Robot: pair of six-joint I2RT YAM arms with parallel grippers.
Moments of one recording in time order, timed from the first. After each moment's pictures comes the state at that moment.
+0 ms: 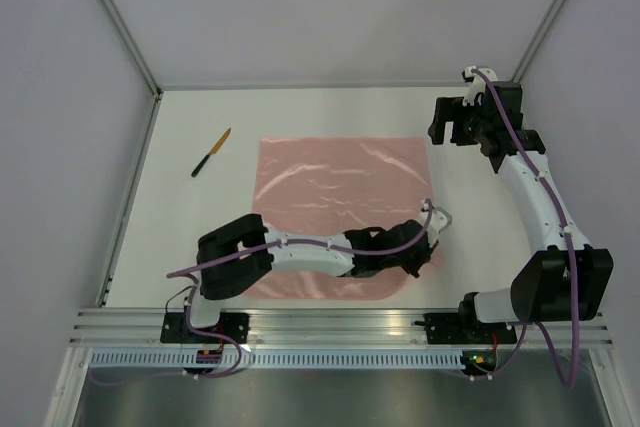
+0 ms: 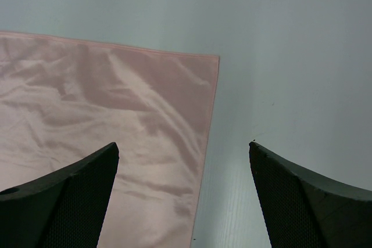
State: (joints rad) left arm -1.36 2.00 1.33 0.09 -0.15 -0.37; right arm 0.01 1.39 1.27 -0.47 -0.19 0.02
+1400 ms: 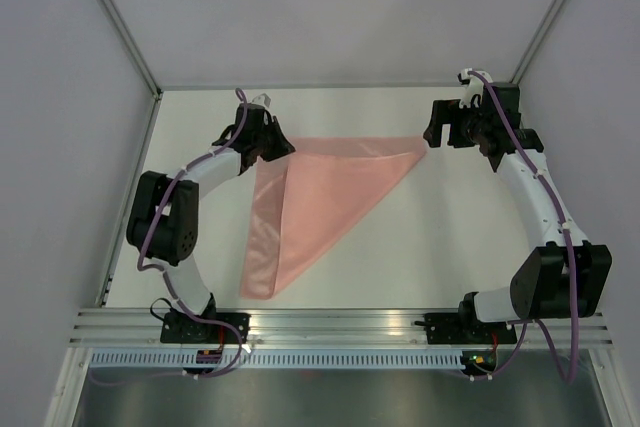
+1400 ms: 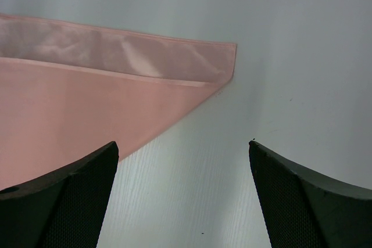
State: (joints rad) left arm -0.30 1.79 1.18 -0.04 0.18 -0.58; right arm 0.01 1.41 1.27 -0.49 -0.25 0.02
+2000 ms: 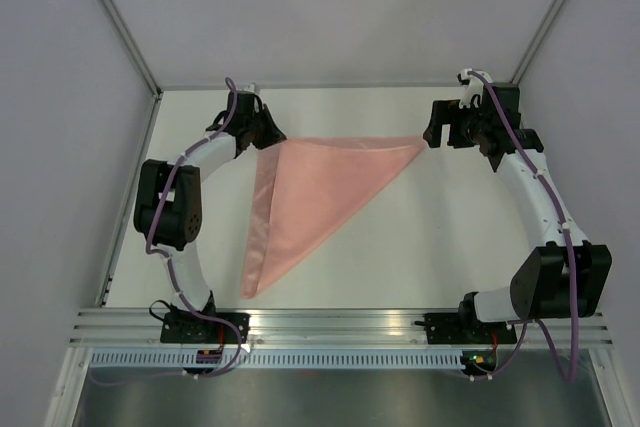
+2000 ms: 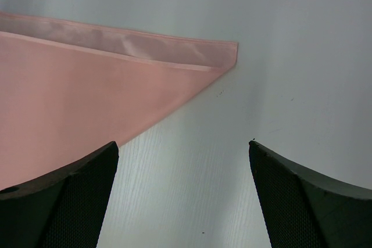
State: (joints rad) left arm -0.22 1.91 1.35 -0.12 0.22 -0.58; right arm 0.01 1.41 1.27 -0.49 -0.25 0.02
